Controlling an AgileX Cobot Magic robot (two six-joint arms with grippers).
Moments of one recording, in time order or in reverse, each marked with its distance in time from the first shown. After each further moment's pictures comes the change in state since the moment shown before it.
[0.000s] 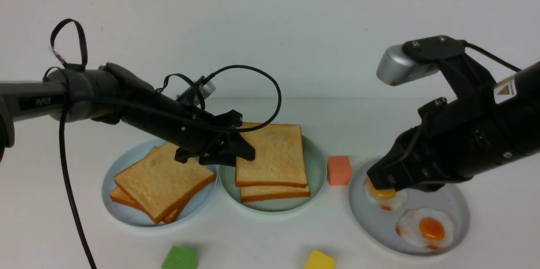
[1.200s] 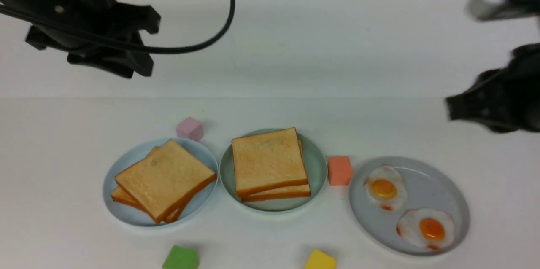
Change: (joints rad) right arm 0.000 -0.217 0.032 -0.617 -0.149 0.646; left arm 0.000 -0.631 -0.135 0.758 0.273 -0.541
